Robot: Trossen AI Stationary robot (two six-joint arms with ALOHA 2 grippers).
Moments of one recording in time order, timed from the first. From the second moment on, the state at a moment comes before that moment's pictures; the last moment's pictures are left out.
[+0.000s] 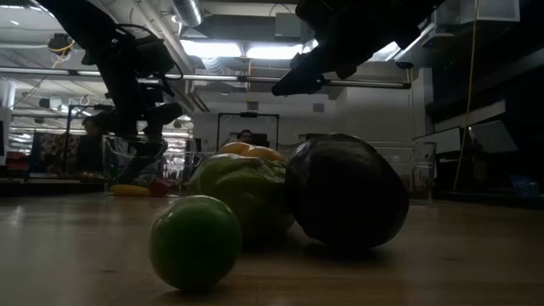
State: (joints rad) left arm 0.76 1.16 0.64 -0.43 -0.38 -0.49; right arm 0.00 1.61 1.05 -0.06 -0.35 -0.21
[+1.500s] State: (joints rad) left arm 0.82 1.08 0.64 -0.43 -0.37 -0.50; right arm 0.00 1.61 1.05 -0.08 -0.35 -0.21
